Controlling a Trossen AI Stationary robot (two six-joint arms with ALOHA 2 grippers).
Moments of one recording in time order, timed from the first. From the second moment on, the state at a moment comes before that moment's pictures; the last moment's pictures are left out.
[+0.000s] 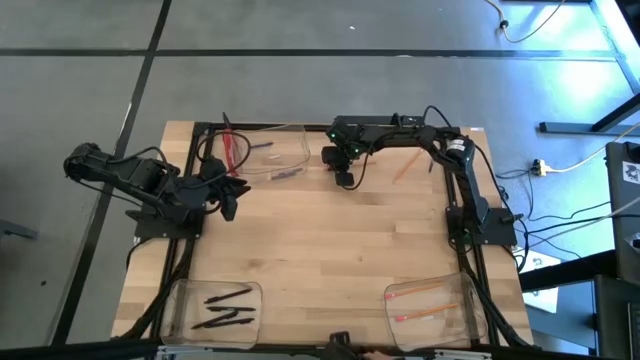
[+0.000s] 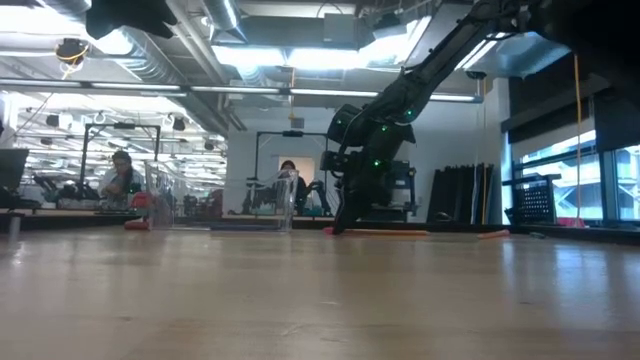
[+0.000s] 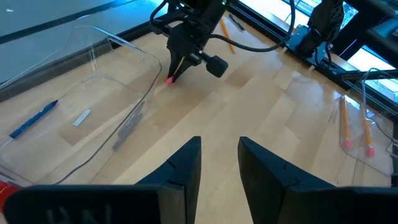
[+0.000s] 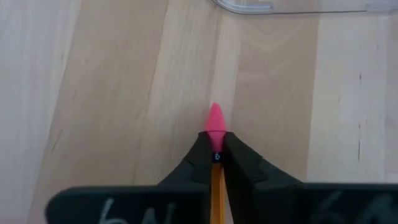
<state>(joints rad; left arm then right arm) -0.32 0.77 0.94 -0.88 -0.65 -0.85 -0.51 2.16 1.41 -0.39 -0.22 -0.63</state>
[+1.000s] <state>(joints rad) -0.32 0.77 0.94 -0.88 -0.67 -0.85 -0.36 2.17 1.95 -1.04 -0.13 -0.31</state>
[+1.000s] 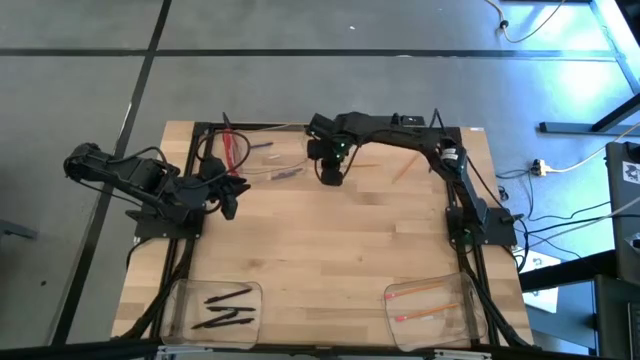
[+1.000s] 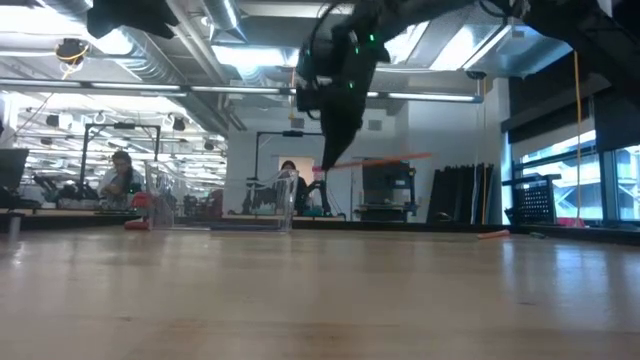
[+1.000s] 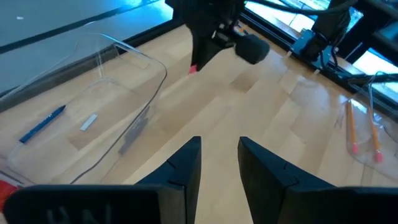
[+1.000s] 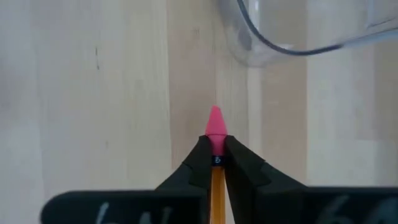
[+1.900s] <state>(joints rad) -0.33 0.78 0.94 -0.85 -0.50 -0.40 0.03 2.08 2.32 -1.52 -0.05 0.09</state>
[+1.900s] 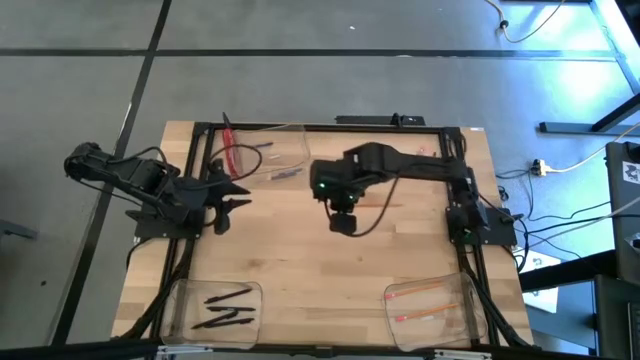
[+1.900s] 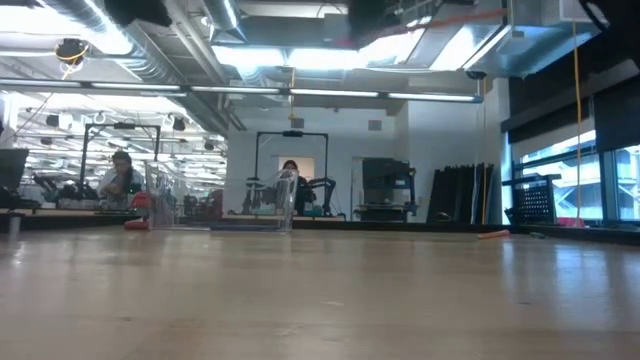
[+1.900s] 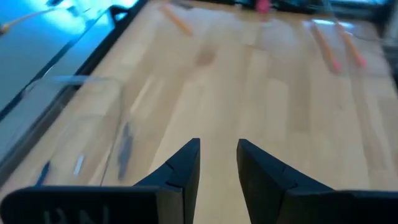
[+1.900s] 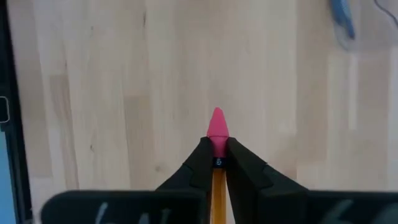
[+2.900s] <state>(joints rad) -0.33 0.93 0.94 -0.29 -0.03 -0.02 0.62 1.81 2.05 -1.56 0.22 0.73</state>
